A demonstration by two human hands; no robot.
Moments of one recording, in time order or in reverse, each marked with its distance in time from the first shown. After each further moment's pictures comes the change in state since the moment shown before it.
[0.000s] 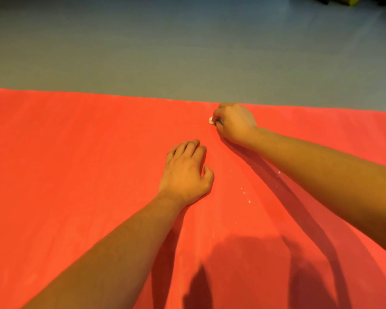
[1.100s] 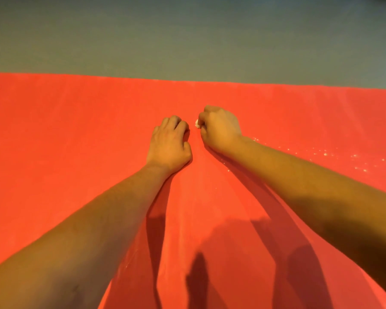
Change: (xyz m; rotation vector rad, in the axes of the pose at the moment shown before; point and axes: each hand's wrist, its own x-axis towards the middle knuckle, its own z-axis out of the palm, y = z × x) left_hand 0.002 0.000 -0.006 -0.057 0.057 0.041; right_hand -0.093 -0.052 -0.023 0.009 -0.037 0.073
